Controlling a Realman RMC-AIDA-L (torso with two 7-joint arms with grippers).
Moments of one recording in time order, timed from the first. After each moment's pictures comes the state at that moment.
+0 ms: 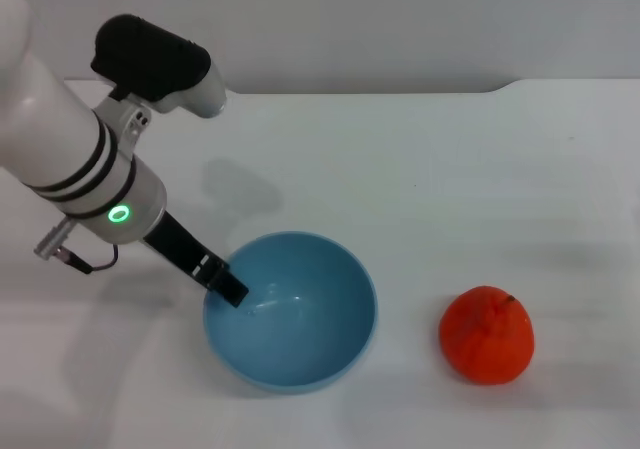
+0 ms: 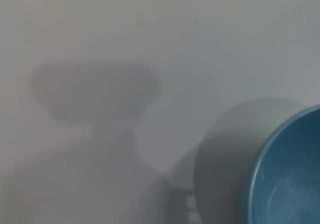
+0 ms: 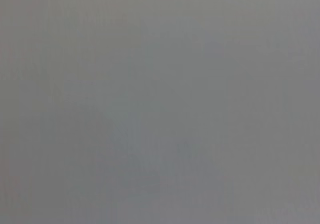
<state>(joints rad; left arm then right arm) -0.64 -2.07 1.54 1.27 2.62 1.51 -2.80 0.37 2.08 -0.59 0.19 -0.72 -1.57 0.30</state>
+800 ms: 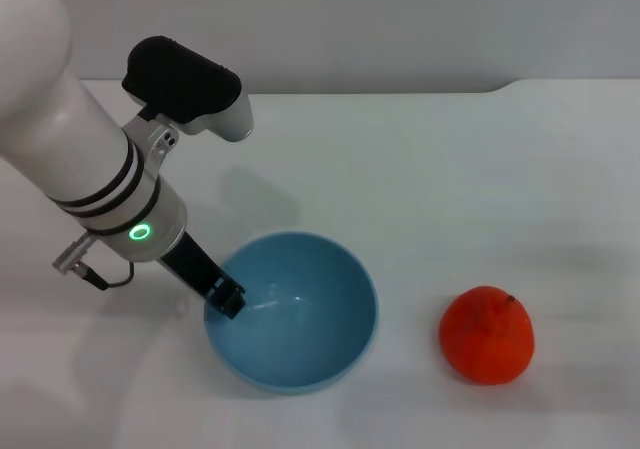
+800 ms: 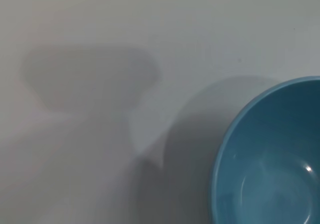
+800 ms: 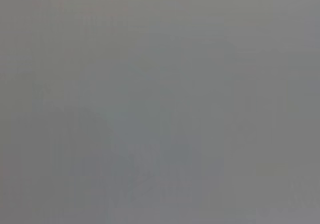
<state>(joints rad) -0.65 -2.07 1.61 1.25 2.59 1.52 -2.82 0.36 2.08 -0.59 0.18 -0.72 -1.57 0.30</state>
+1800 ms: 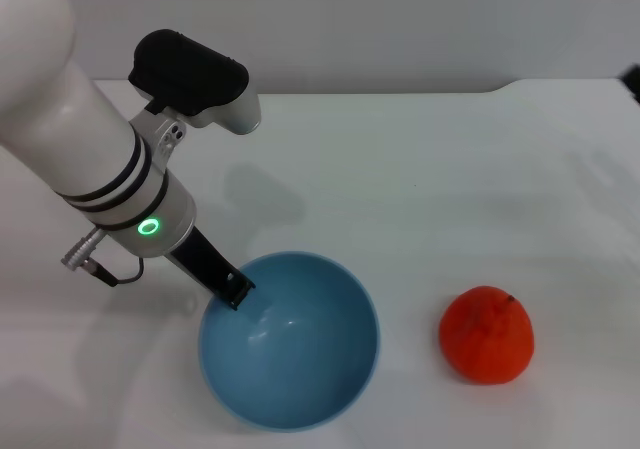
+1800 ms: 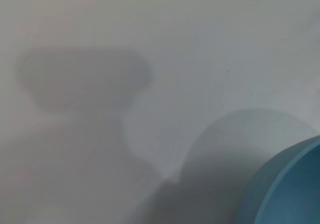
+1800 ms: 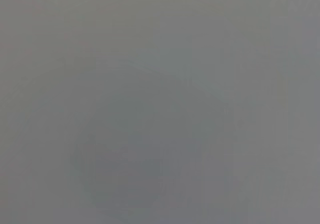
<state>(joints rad) -0.67 -2.07 1.61 1.25 2.57 1.52 -2.84 0.38 2.06 -0.66 -0.25 -1.12 -1.32 1.26</state>
